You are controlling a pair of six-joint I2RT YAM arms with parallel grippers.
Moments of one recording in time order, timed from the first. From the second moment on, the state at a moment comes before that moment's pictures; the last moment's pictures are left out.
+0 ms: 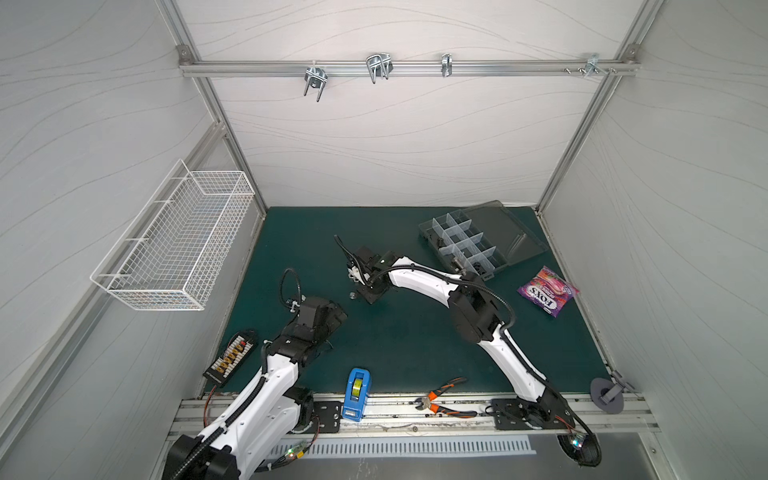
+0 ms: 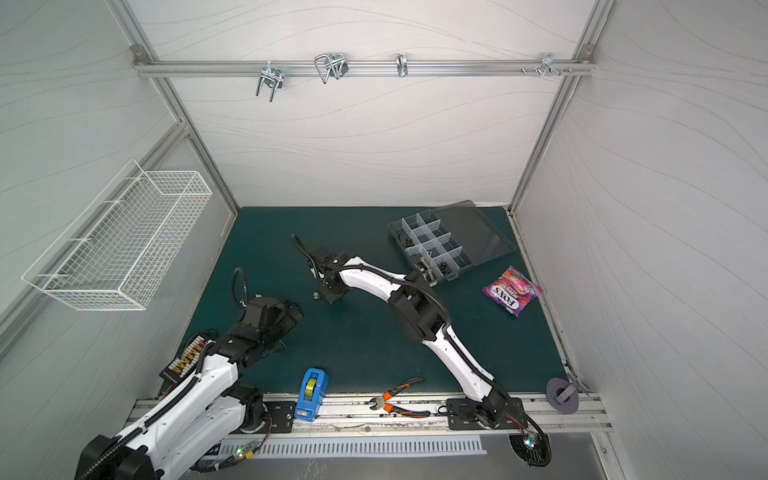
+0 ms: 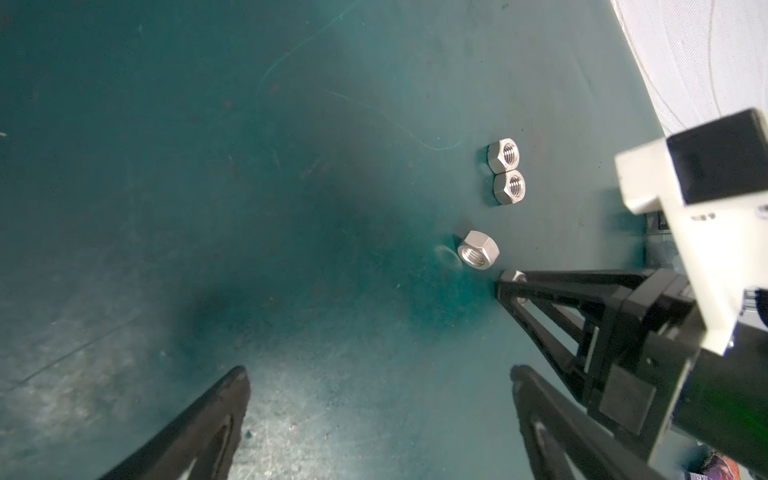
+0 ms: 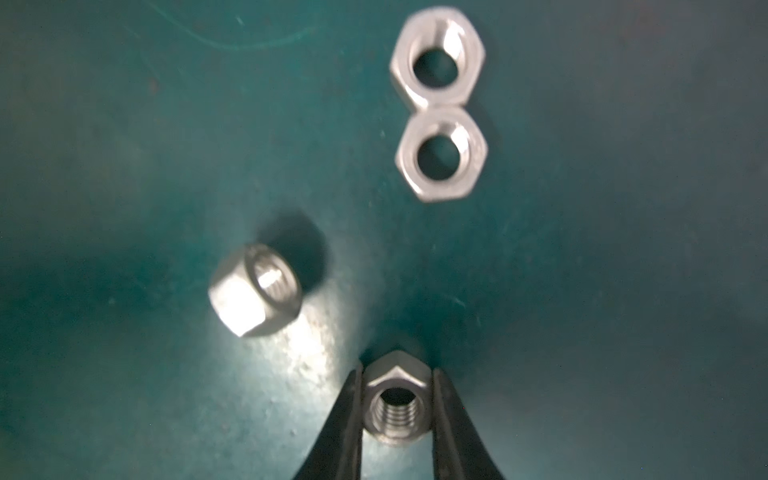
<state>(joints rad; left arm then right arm) -0.27 0.82 0.35 -0.37 -0.14 -1.02 0.97 2.44 2.08 -0.88 -0.01 0.06</state>
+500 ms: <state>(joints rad) -0.27 0.82 0.35 -0.37 -0.14 -1.02 0.90 2.23 1.74 -0.85 0.00 0.13</state>
